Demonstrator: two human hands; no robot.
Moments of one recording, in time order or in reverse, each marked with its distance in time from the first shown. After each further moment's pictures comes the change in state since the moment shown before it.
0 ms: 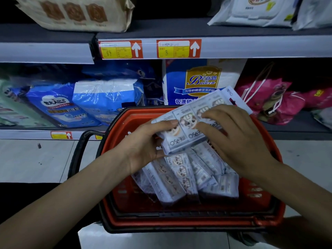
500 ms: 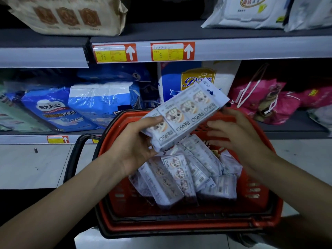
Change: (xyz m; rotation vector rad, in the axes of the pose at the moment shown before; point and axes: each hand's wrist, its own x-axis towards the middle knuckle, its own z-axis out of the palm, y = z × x) left_hand -0.007 0.006 0.002 -0.220 0.038 0.055; right_hand 0.028 -0.008 -0.018 1.344 -0.027 1.398
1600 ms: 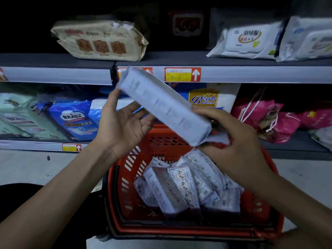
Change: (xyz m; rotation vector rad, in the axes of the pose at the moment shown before) left_hand -0.035 0.060 -0.009 -0.254 -0.132 0.296; right_hand -0.049 -0.032 0.013 -0.457 -0.246 -0.995
